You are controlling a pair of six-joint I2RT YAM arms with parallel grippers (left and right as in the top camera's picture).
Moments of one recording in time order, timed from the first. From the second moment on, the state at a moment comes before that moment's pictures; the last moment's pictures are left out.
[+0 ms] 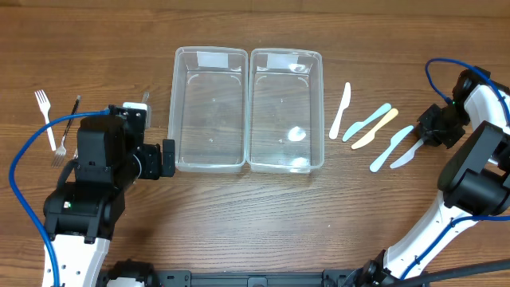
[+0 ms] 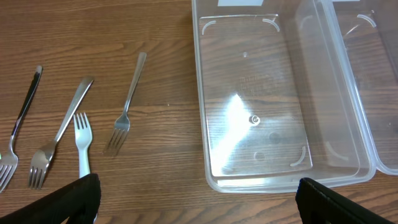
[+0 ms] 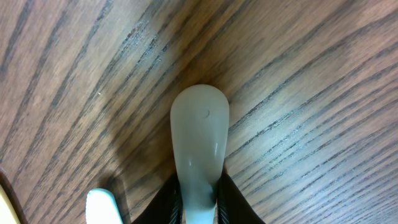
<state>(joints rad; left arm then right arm) -0.08 0.94 0.96 -0.85 0.03 -0.03 -0.48 2.22 1.66 -1.03 0.00 0.36</state>
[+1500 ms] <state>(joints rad) -0.08 0.94 0.96 -0.87 0.03 -0.03 0.36 2.13 1.72 -1.00 -0.04 0.32</state>
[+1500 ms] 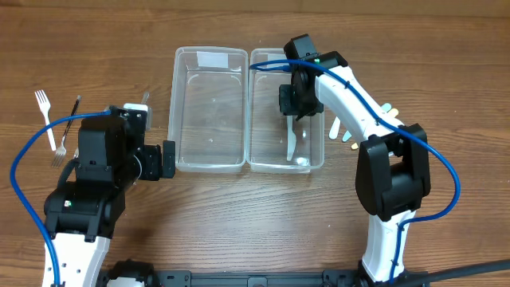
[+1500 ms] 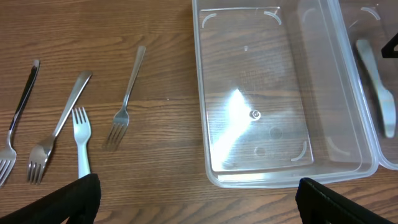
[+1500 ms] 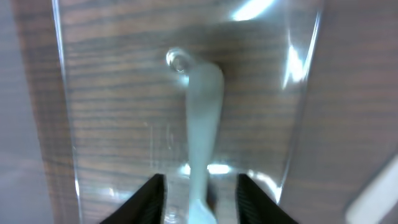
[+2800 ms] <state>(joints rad) -0.08 0.96 0.96 -0.87 0.03 -0.03 -0.26 1.85 1.24 -0.92 -0.02 0.59</state>
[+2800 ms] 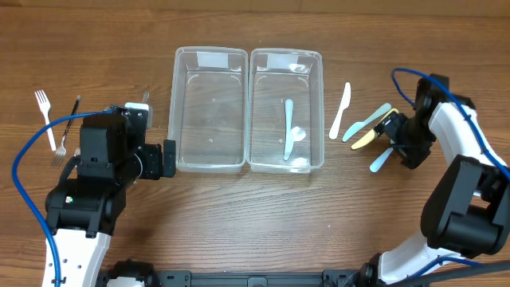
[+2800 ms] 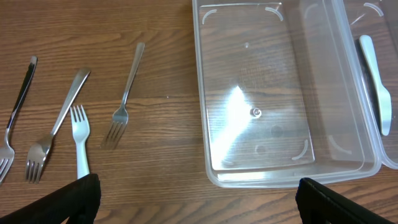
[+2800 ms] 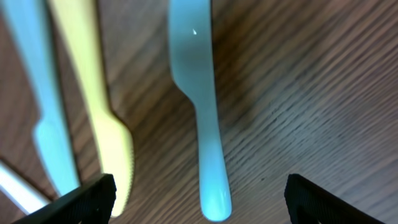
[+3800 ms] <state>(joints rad) -0.08 0.96 0.96 -0.89 0.03 -0.03 -0.26 1.85 1.10 -0.75 -0.01 0.59</state>
